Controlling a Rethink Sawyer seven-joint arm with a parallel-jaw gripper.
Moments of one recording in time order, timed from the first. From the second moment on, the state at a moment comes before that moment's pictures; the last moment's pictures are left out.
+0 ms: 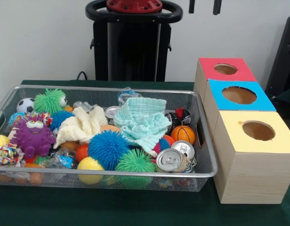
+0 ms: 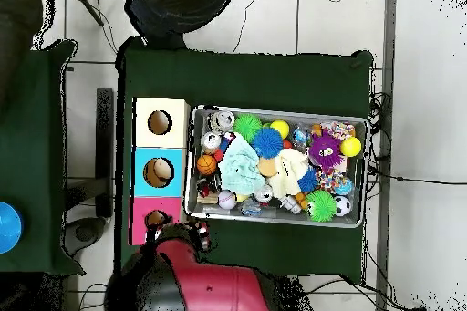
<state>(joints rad) -0.14 -1.27 0.05 2.18 0.00 0.46 1.57</state>
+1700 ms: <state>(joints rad) -0.86 -1.09 0.65 2.24 -0.18 -0.28 1.81</state>
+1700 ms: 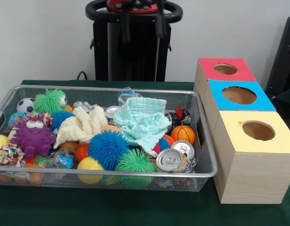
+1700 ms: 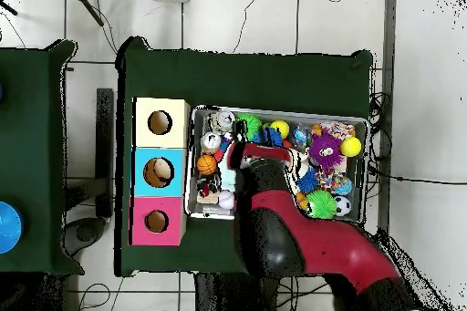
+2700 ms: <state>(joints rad) -0.51 -0.99 0.39 2.05 -0.26 -0.07 1.82</state>
